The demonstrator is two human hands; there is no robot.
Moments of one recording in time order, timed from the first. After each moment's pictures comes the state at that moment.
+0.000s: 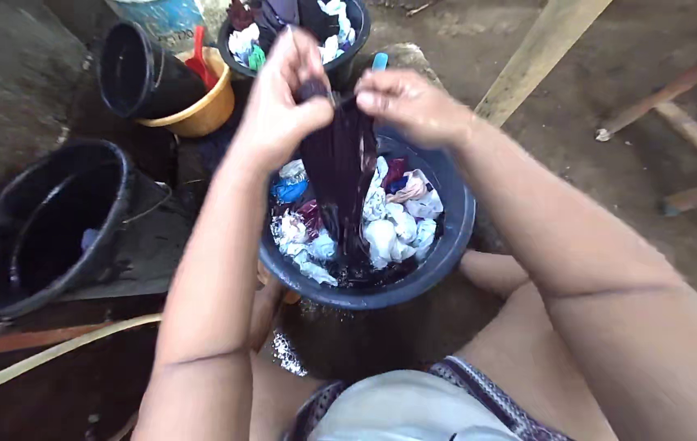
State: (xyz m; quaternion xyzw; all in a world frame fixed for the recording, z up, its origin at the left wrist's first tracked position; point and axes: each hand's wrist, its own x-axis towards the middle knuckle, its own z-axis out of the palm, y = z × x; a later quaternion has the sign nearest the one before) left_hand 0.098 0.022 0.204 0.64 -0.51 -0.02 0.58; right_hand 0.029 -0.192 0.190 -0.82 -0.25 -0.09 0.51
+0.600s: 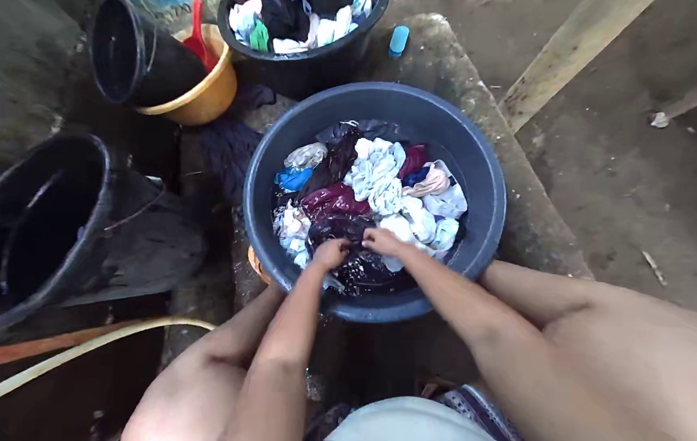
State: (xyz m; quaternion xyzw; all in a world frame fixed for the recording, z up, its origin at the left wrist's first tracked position) left_hand 0.069 0.019 -0.165 0.86 -0.25 -0.40 0.20; right_hand 0.020 -0.178 -0.180 -0.89 0.04 0.30 0.34
